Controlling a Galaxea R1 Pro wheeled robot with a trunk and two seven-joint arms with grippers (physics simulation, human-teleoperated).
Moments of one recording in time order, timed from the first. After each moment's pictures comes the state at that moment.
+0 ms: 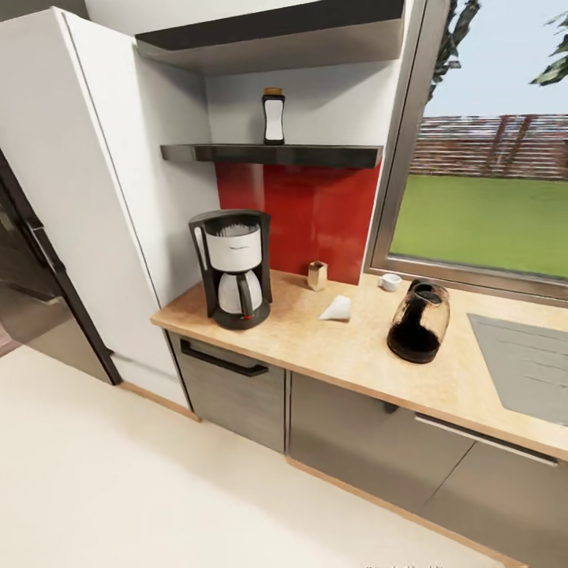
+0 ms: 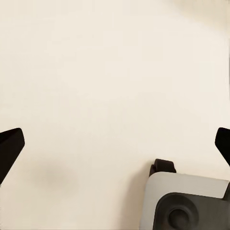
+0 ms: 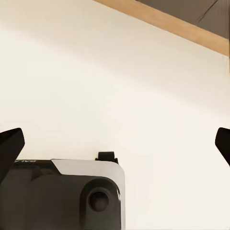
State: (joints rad) left arm -0.20 0.15 0.06 -0.28 0.09 -0.14 0.02; right arm 0.00 -0.05 0.00 -0.59 -0.02 -0.08 -0.01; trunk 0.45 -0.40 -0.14
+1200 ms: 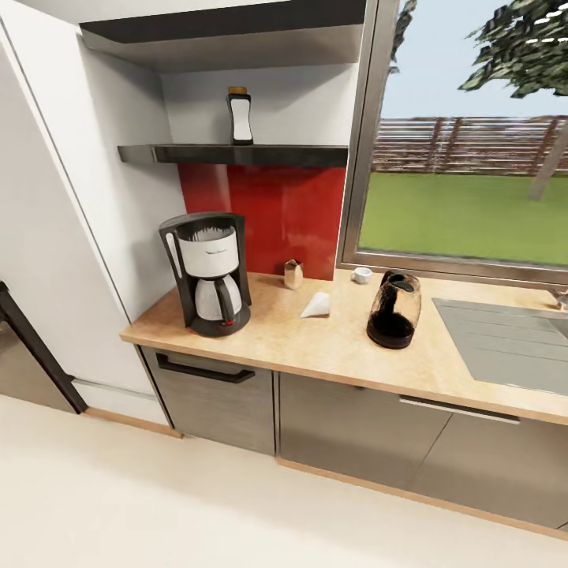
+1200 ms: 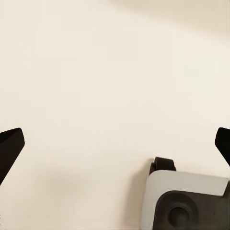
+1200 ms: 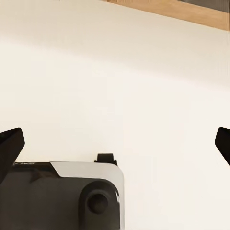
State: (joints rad) left arm -0.20 0.15 0.06 -0.28 0.09 -0.14 0.02; right arm 0.00 -0.05 0.00 -0.59 -0.02 -0.08 -0.01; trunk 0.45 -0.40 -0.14
